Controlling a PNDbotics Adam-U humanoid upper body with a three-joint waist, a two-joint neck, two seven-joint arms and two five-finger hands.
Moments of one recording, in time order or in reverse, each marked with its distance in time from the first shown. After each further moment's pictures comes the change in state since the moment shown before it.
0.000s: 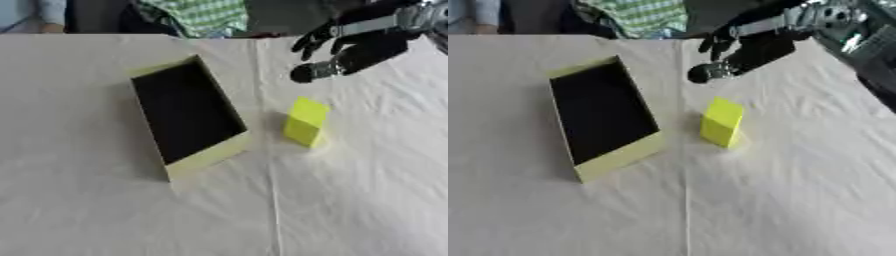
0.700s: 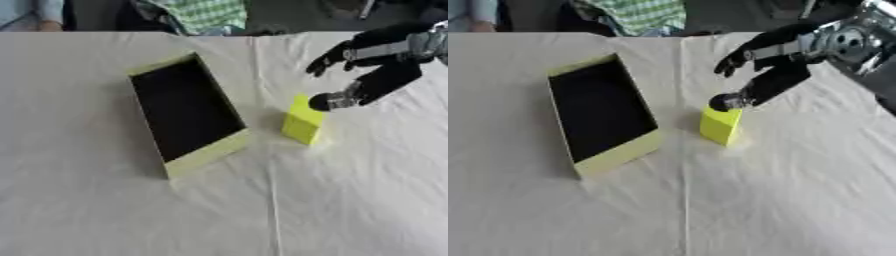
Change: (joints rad) left arm 0.000 0.000 0.000 0.000 0.007 0.002 -0.007; right arm 0.099 -0.043 -0.010 -0.044 0.001 0.022 -0.002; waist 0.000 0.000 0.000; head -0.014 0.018
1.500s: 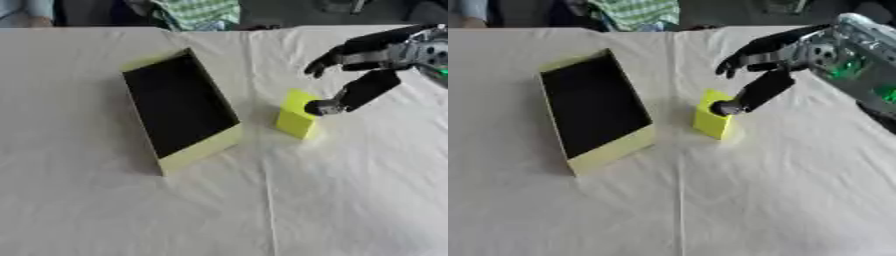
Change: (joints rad) left arm 0.007 -0.001 -0.001 0.000 0.012 0.001 -0.008; right arm 0.016 0.038 0.037 0.071 0.120 0.035 -0.018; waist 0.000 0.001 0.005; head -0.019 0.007
